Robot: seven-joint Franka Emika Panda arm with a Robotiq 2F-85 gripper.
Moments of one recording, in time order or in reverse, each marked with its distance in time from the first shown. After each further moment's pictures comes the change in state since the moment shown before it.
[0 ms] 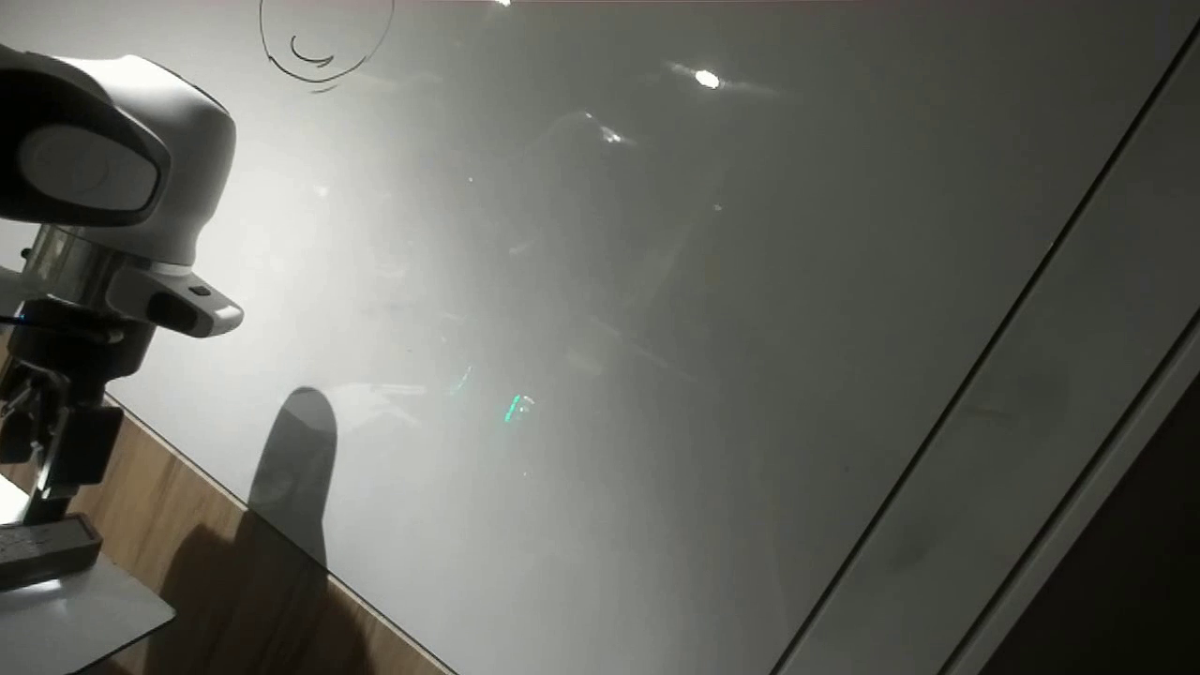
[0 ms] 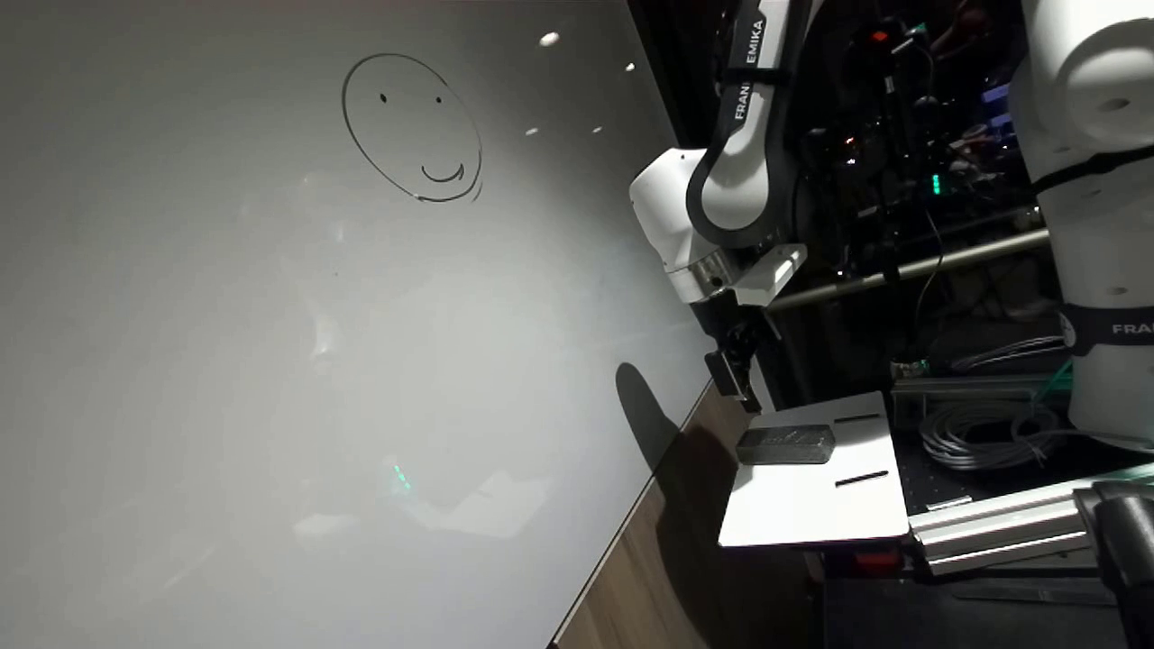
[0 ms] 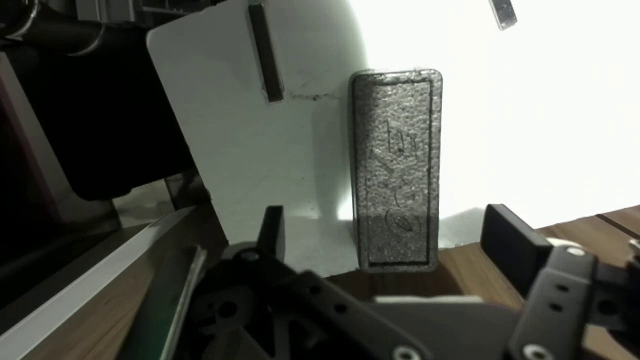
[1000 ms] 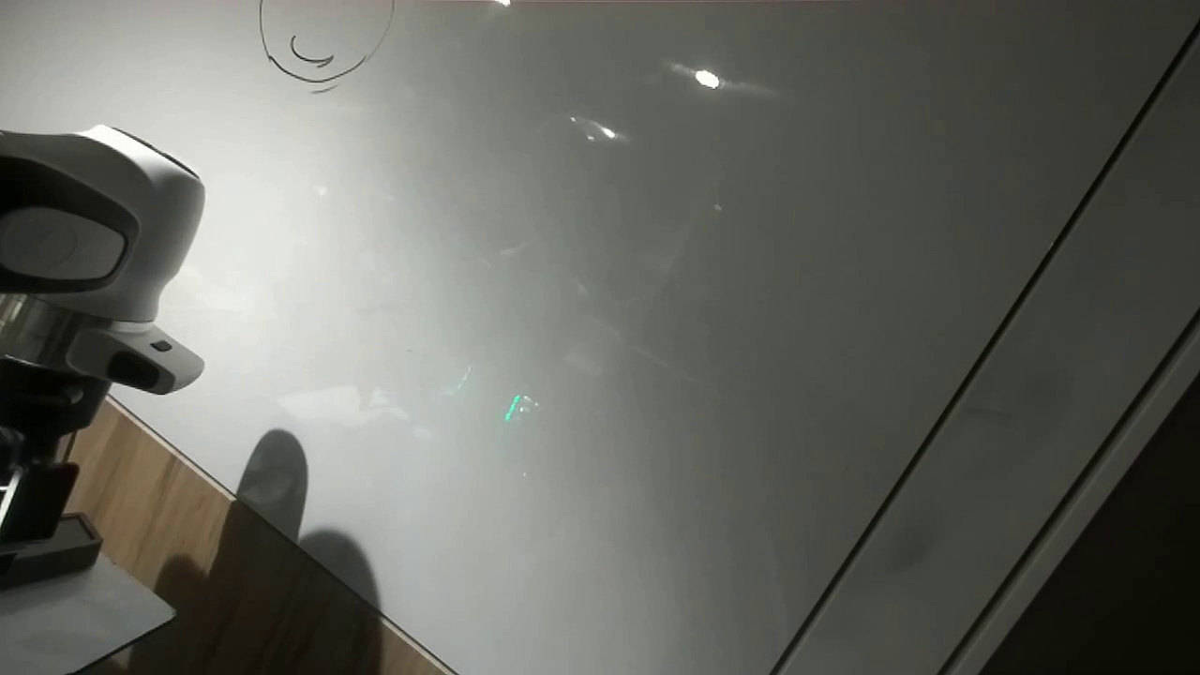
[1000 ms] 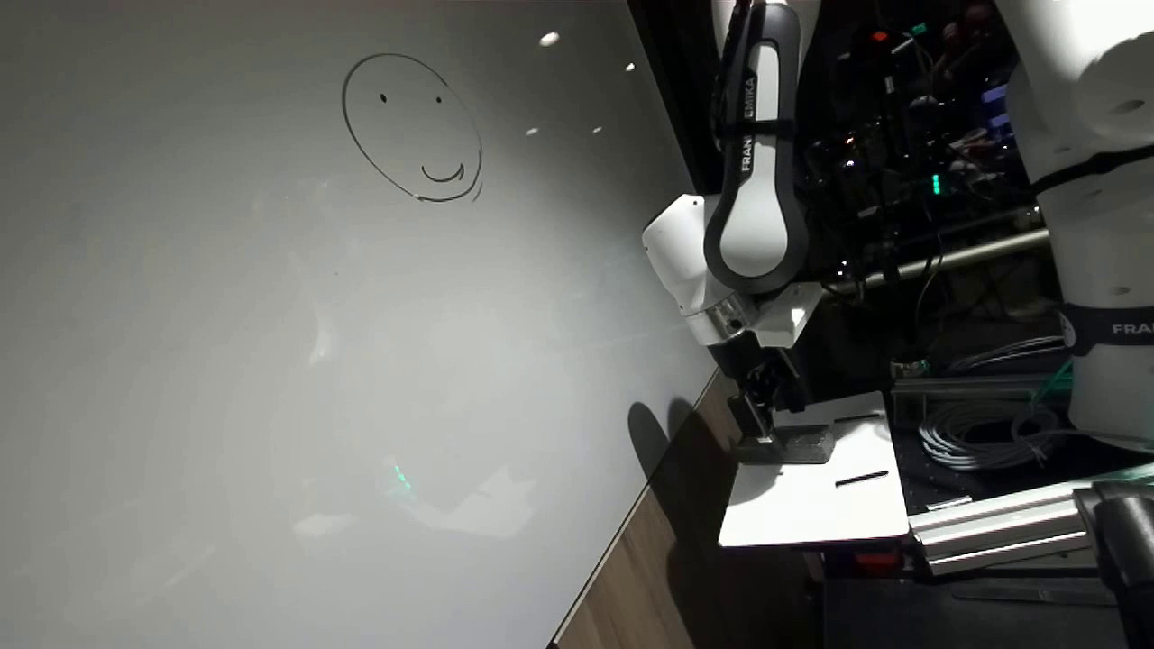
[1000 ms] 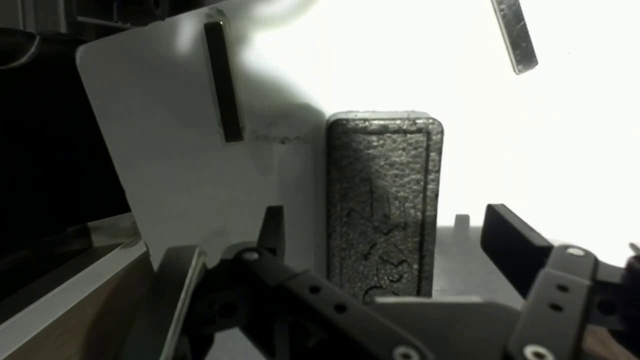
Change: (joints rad) arm 0.036 0.167 -0.006 -0.003 0.000 0.116 -0.019
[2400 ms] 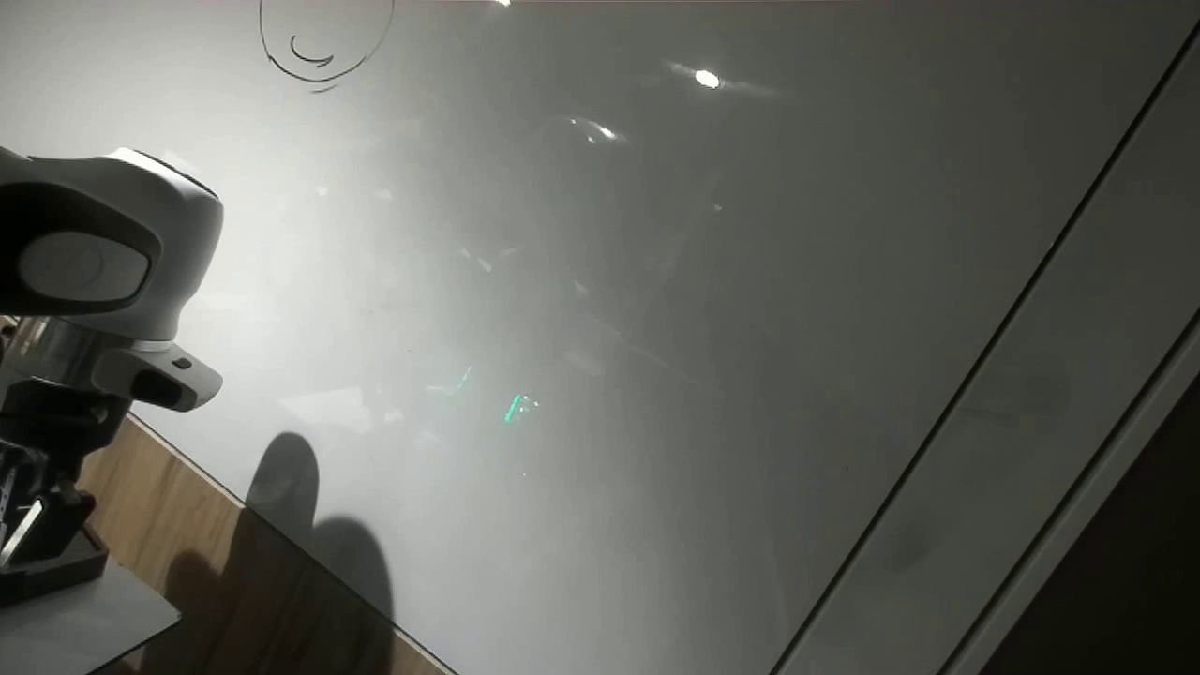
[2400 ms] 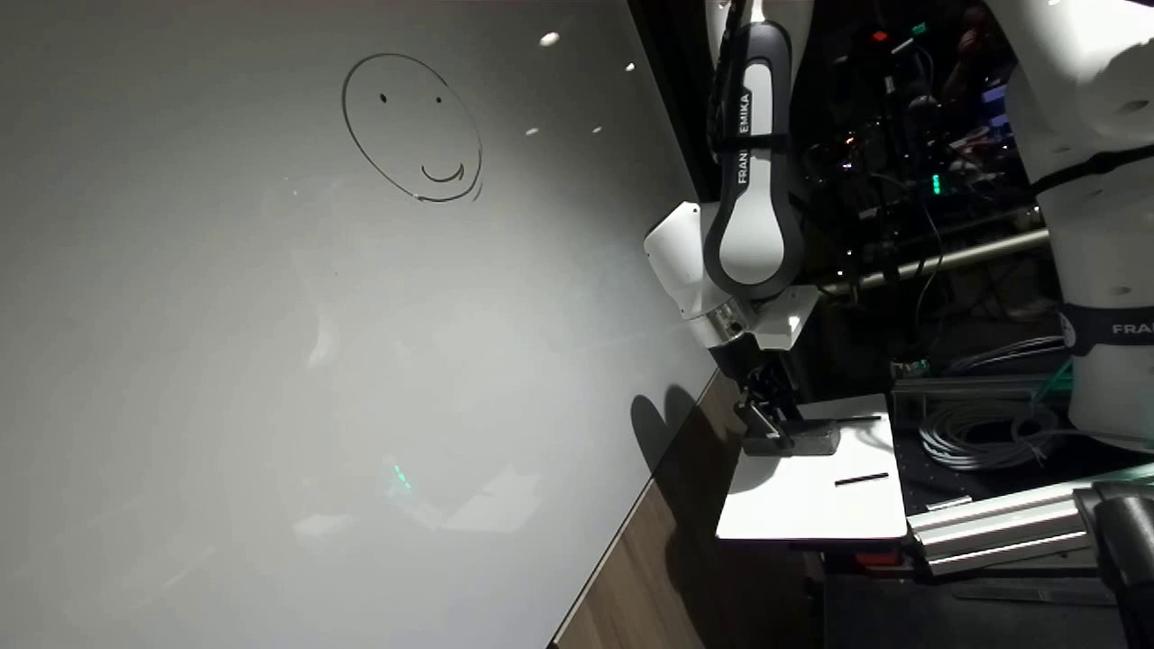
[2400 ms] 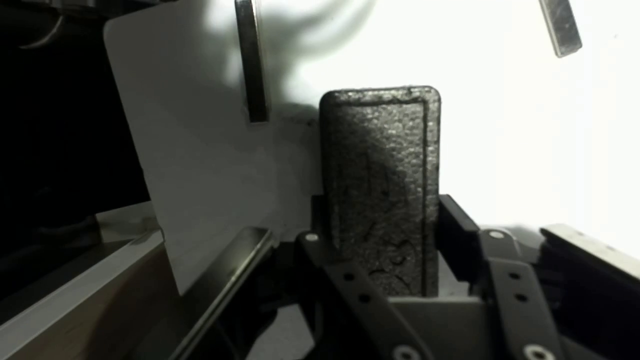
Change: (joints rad) arm 0.008 0.040 -0.059 0.025 -0.048 0.010 -0.013
